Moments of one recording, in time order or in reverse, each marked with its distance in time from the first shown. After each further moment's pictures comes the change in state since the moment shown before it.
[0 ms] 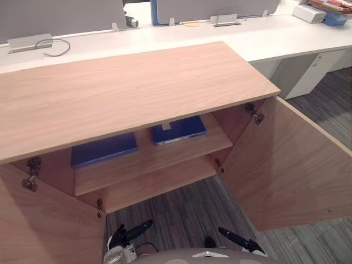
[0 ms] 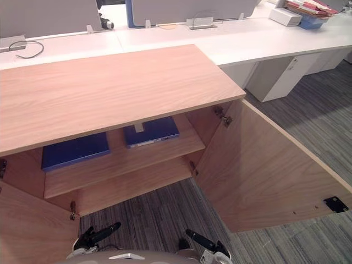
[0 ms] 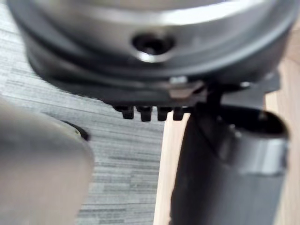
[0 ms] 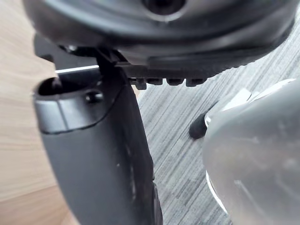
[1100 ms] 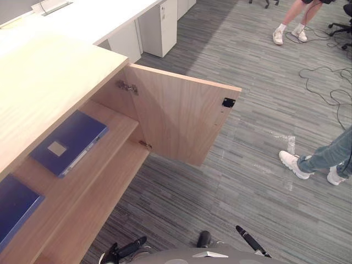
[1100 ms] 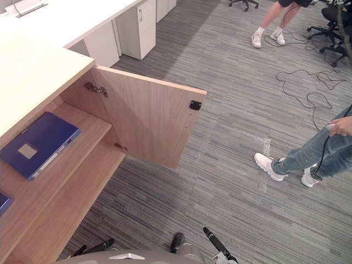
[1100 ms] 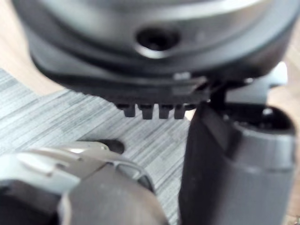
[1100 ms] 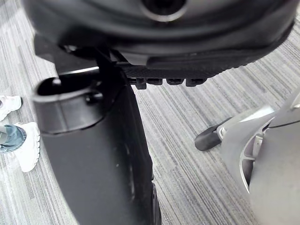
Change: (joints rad) left arm 0.066 0.073 0.010 0.064 0.039 0.008 -0.013; right arm -0.047 -0.062 -0.281 0.146 0.174 -0.012 0.044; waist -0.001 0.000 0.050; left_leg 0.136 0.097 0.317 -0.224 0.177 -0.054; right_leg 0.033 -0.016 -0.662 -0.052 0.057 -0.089
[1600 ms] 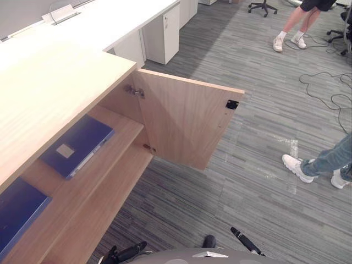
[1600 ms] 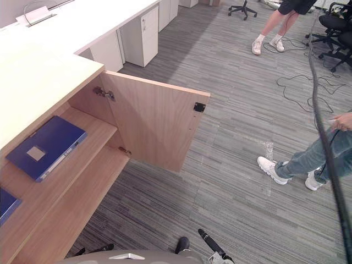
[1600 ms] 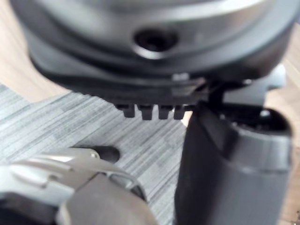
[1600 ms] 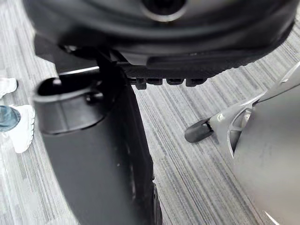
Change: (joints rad) left arm 0.017 0.008 -0.012 0.000 0.002 -0.001 0.009; right arm -0.010 0.013 0.100 -0.020 -0.043 -0.003 -0.026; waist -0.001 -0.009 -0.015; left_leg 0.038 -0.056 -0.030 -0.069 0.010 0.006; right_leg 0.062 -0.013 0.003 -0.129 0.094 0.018
